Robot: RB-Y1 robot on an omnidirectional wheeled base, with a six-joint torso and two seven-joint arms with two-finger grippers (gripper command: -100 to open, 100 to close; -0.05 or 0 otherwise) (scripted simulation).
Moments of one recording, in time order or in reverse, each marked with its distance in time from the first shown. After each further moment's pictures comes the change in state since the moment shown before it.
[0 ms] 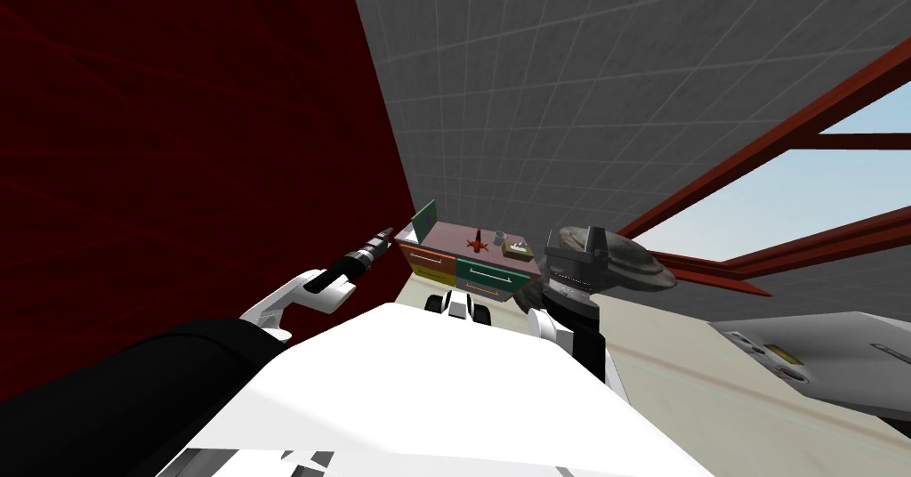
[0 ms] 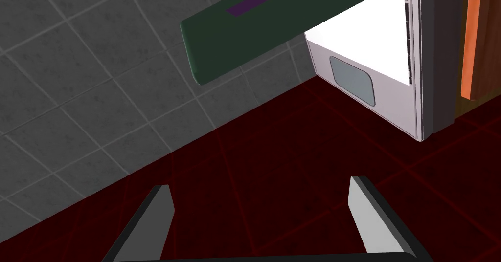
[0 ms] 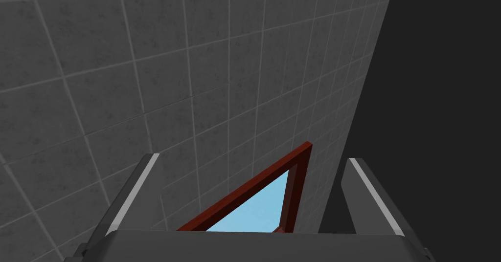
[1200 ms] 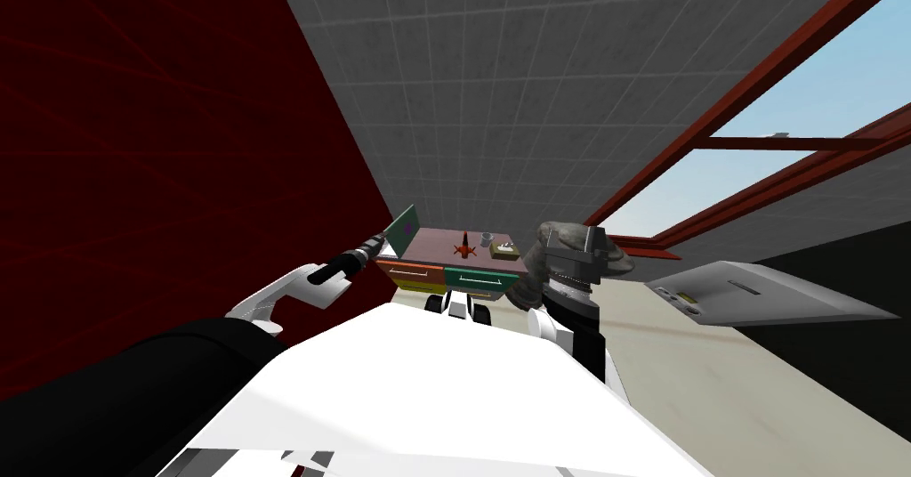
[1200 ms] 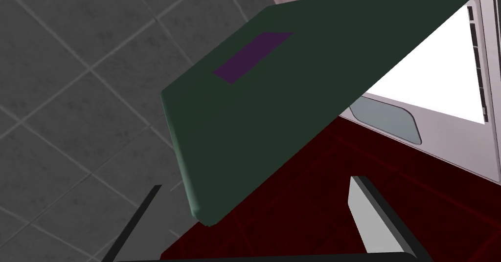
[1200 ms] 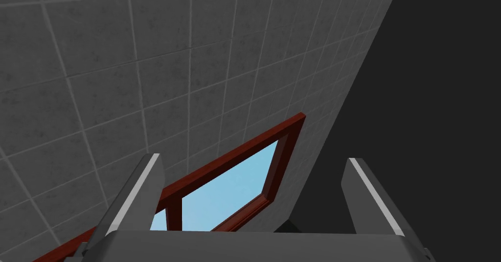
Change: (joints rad) left arm 0.002 0.109 0.023 0.037 -0.012 0.159 -0.030; right arm 0.000 0.000 0.000 0.000 0.000 0.000 0.000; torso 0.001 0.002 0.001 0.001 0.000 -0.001
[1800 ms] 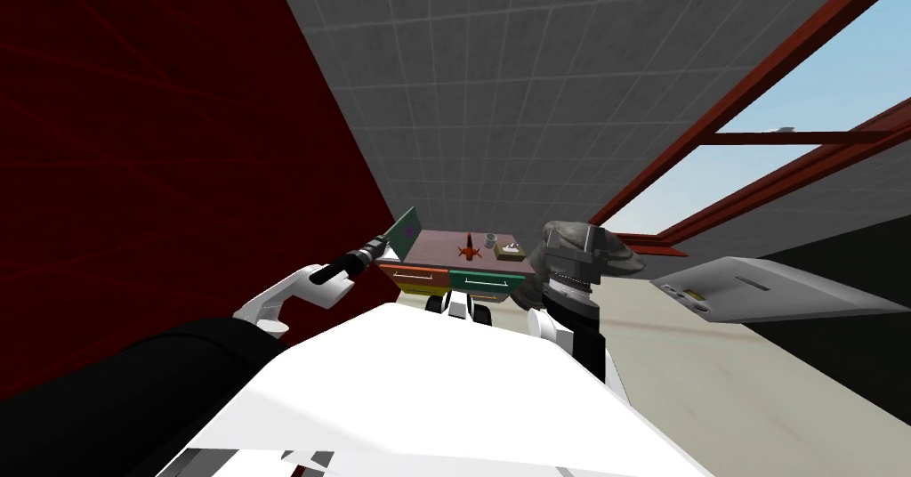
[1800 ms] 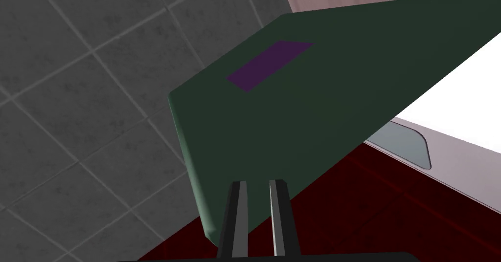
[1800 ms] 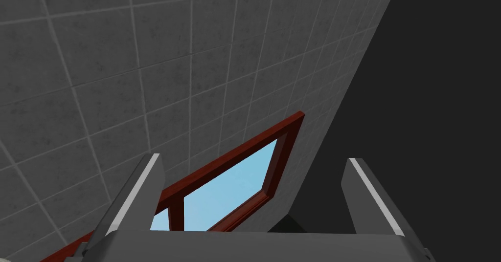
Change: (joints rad) left arm -0.019 -0.024 -0.022 -0.002 0.058 -0.015 0.044; right arm 0.000 0.000 0.000 0.000 0.000 0.000 0.000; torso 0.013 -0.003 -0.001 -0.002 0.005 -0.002
